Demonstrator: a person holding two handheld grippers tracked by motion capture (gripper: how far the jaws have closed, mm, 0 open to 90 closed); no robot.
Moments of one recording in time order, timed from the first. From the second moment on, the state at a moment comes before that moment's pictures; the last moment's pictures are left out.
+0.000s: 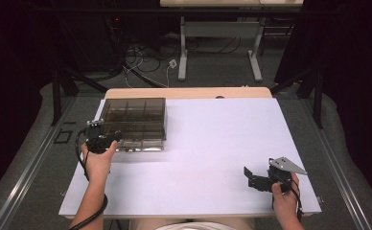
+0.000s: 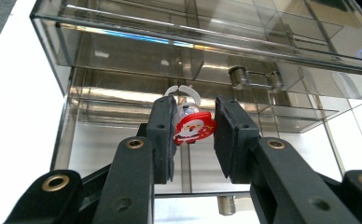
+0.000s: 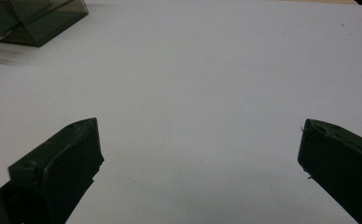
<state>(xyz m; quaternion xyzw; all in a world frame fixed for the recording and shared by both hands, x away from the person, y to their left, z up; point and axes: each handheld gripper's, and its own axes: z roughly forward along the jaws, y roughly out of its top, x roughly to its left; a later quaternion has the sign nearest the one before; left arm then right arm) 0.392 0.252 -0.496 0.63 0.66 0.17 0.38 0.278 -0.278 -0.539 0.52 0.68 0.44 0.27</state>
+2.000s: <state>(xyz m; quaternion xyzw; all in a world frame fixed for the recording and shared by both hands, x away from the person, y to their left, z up) 0.369 0.246 -0.470 0.63 0.61 0.19 0.44 0.277 -0.280 -0.539 0.52 0.68 0.44 0.27</state>
